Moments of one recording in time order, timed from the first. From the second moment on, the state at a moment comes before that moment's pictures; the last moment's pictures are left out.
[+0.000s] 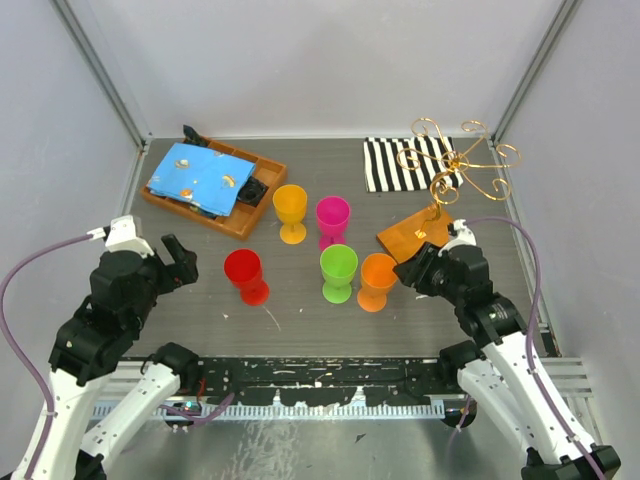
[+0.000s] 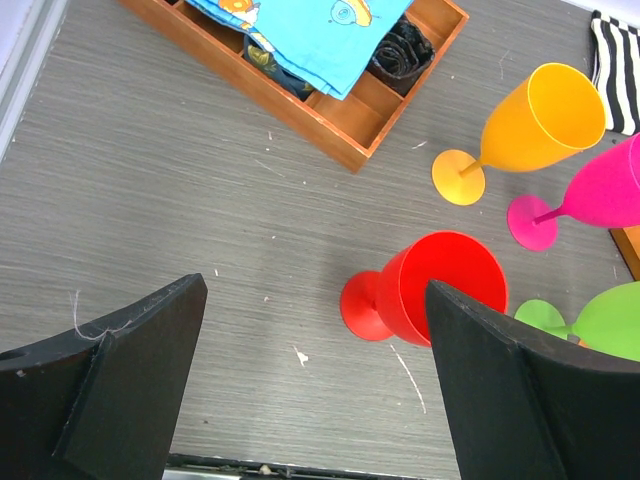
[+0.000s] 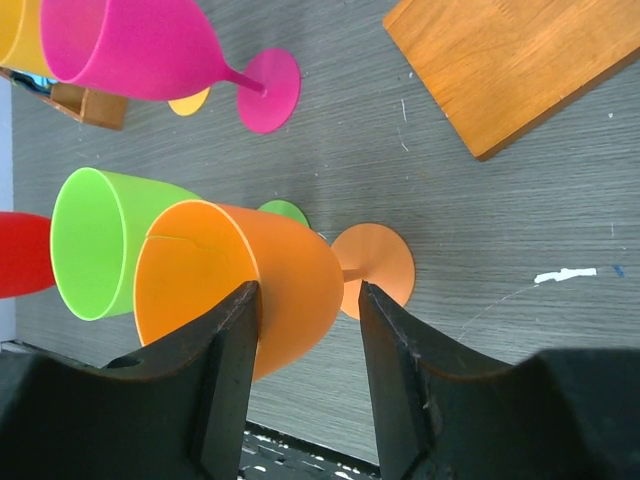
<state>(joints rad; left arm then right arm) -0.44 0.50 0.99 -0.94 -0.43 -0.45 0.32 0.56 0.58 -0.57 -0.09 0.67</state>
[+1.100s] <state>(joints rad) -0.44 0.50 0.99 -0.94 -0.43 -0.45 0.32 0.44 0.62 -0.59 -0.17 0.55</state>
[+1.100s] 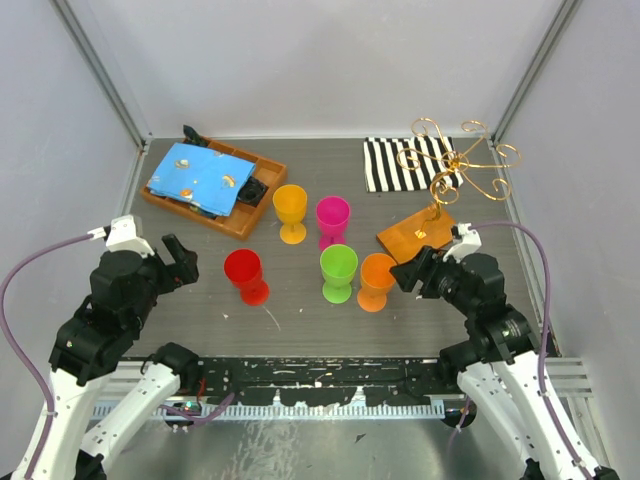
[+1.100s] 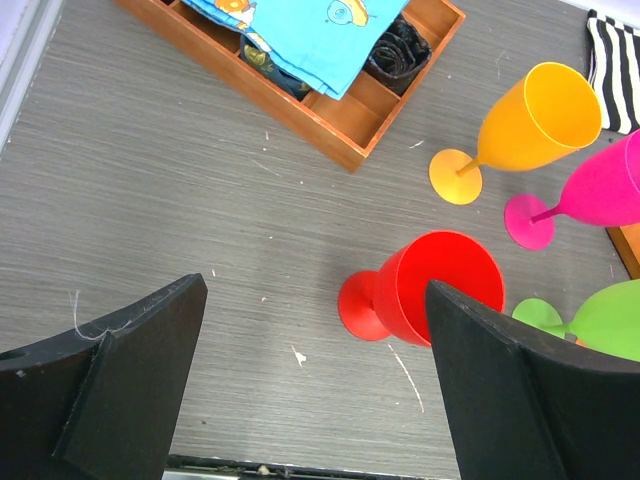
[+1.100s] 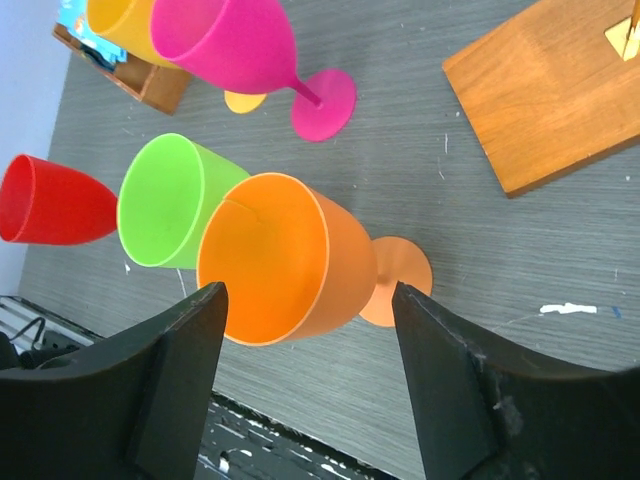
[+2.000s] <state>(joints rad) -0.44 0.50 0.99 -0.94 -0.42 -0.45 0.32 0.71 0.67 -0.61 -0.17 0.52</state>
